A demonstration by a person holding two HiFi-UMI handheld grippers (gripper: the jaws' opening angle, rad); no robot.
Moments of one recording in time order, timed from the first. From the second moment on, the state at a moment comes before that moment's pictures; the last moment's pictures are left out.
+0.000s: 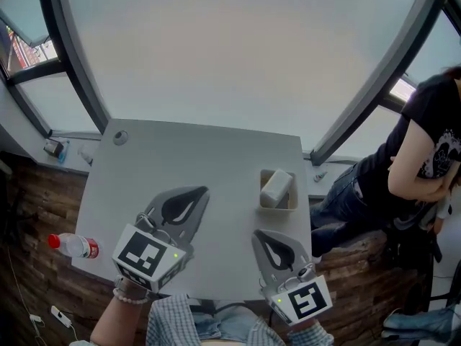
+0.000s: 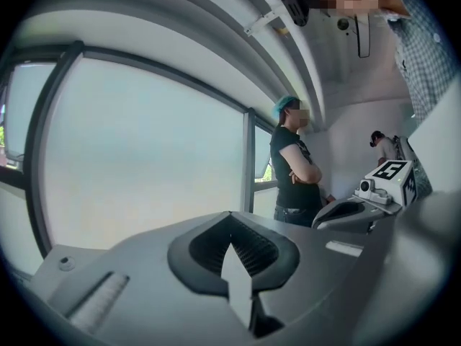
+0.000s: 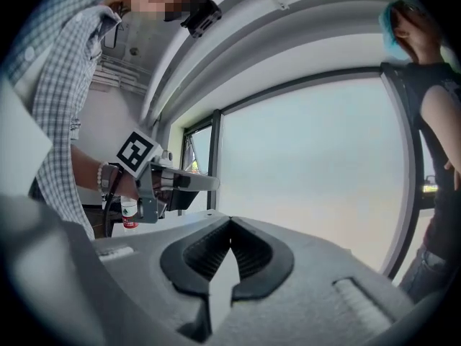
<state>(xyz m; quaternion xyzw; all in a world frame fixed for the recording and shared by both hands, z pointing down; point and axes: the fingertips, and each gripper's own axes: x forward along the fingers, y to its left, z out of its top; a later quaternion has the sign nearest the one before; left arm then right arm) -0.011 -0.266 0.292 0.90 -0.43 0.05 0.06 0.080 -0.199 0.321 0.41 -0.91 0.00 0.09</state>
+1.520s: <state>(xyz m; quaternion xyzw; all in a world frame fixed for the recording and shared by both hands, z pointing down) -0.046 -0.222 0.305 0.88 -0.46 0.02 0.10 0.053 -0.200 0.314 0.38 -0.92 -0.01 0.09</state>
